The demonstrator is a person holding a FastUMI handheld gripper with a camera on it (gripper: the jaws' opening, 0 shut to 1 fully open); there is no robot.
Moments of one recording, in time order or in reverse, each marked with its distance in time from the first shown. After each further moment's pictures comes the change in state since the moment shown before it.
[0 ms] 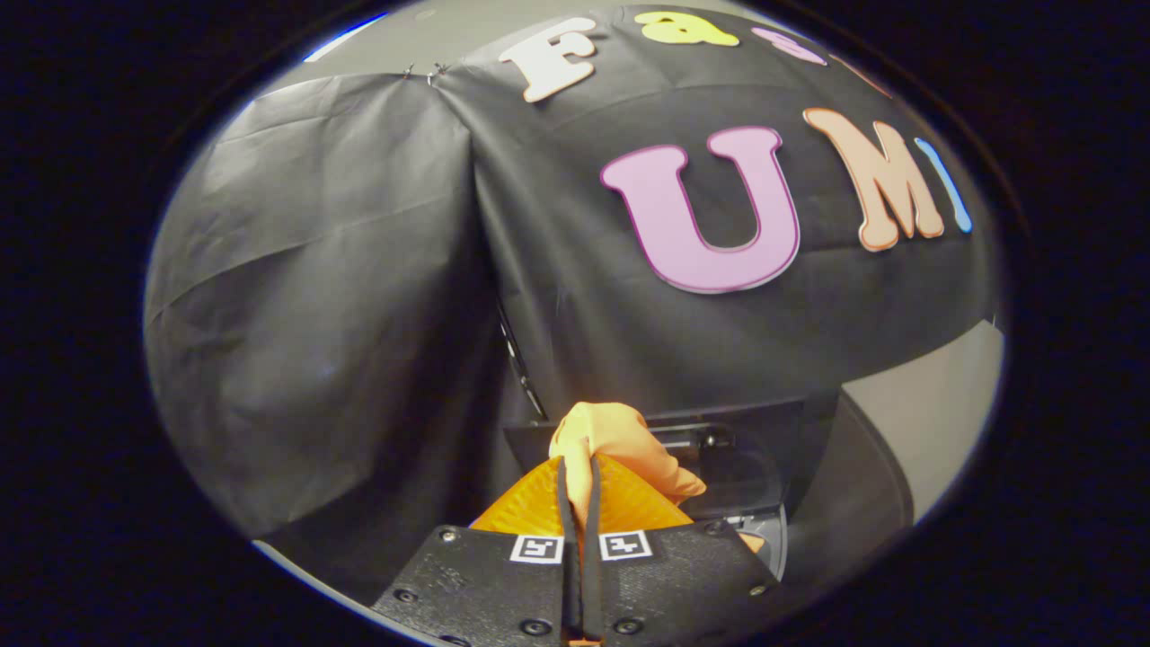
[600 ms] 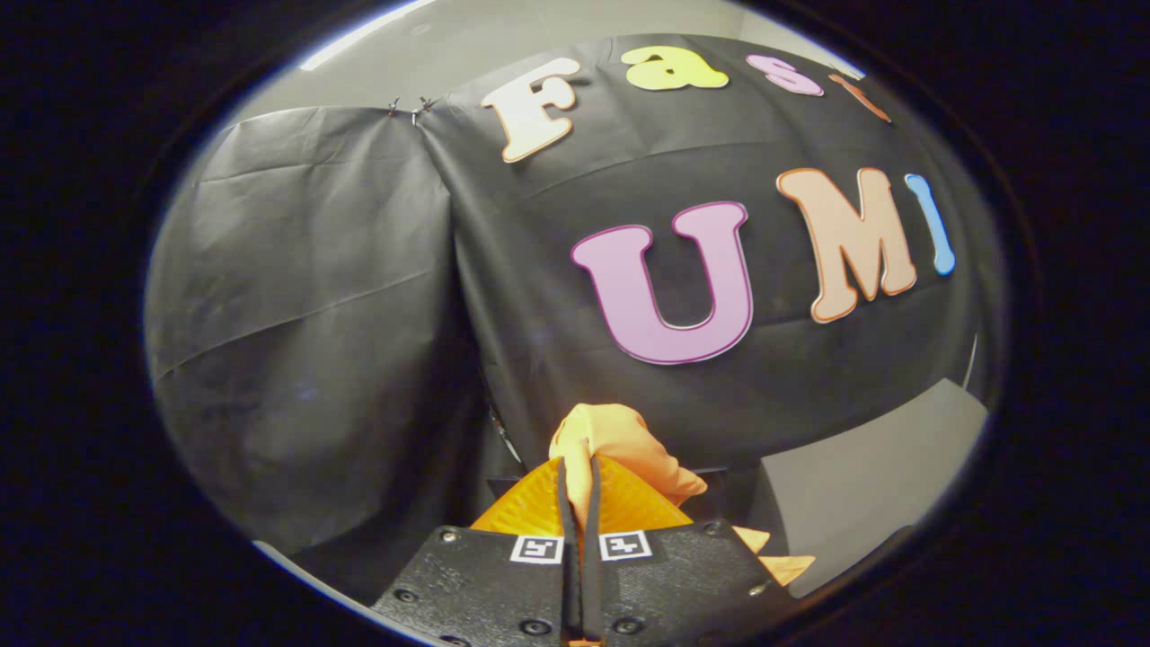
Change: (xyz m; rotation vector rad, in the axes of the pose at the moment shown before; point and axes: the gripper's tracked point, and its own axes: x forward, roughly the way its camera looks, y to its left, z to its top) arm -0.062 -0.012 0.111 -0.005 -0.123 -0.038
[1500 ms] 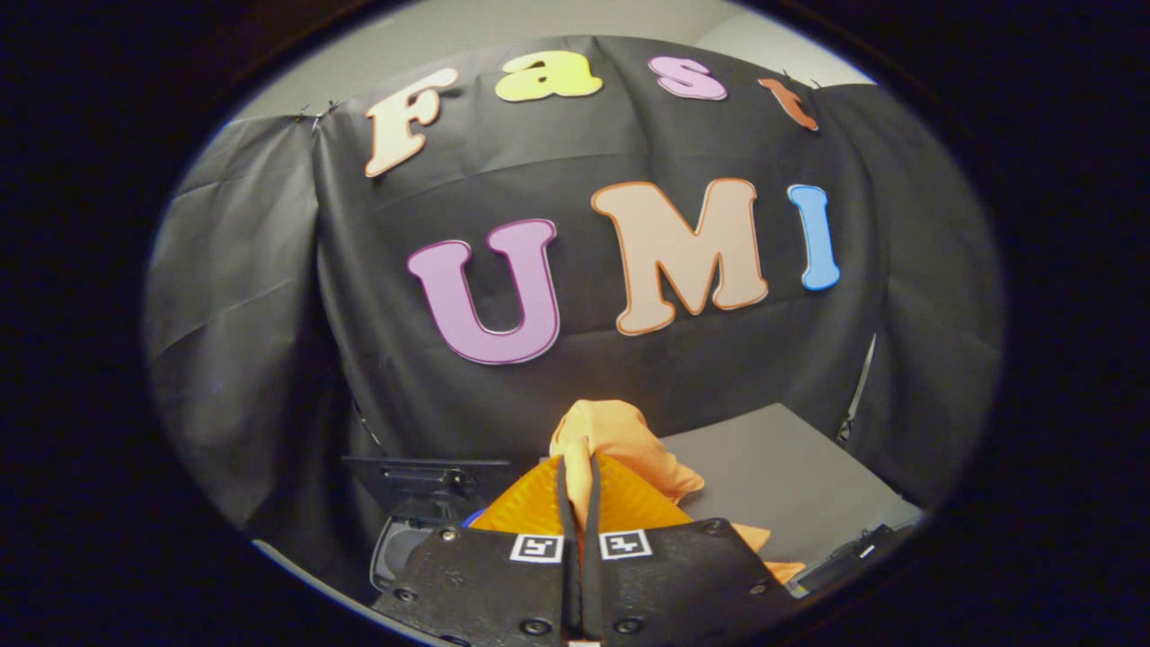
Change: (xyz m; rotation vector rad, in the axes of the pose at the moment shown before) arm -0.103 -0.195 0.064 -0.047 0.031 -0.342
